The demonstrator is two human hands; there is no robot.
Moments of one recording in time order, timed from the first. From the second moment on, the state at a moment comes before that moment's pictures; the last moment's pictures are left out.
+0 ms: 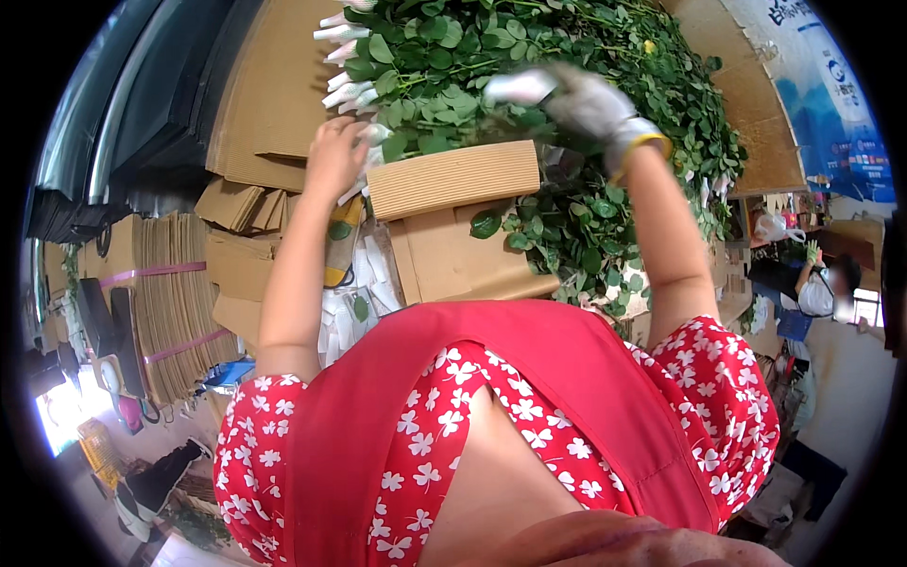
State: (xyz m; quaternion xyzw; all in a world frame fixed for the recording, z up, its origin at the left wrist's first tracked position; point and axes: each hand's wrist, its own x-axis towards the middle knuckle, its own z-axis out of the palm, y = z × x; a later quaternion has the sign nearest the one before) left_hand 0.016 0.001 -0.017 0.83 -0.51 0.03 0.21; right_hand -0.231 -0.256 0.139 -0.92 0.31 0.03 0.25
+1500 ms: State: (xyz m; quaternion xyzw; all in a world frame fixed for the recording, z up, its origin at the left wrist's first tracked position) left_hand -0.078 0.115 -0.049 0.73 -0.24 -0.30 0.57; right_hand -0.221 -0.285 0.106 -0.94 0.27 0.21 0.08
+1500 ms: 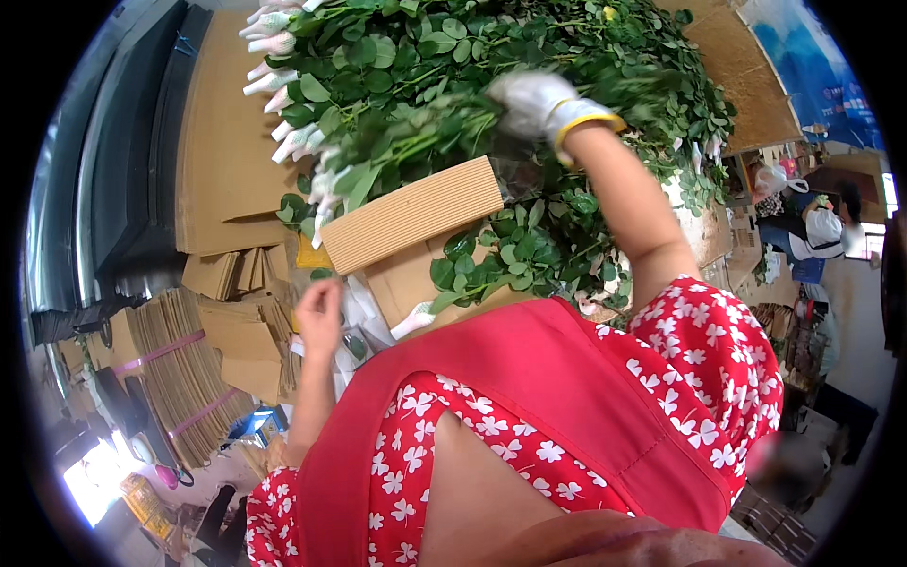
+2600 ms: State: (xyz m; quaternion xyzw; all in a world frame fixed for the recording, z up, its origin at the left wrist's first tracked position) left_hand 0.020 -0.090 0.007 0.25 -0.11 -0.55 0.79; right_hand -0.181 -0.267 0.135 -0.94 0.30 -0.14 0.06
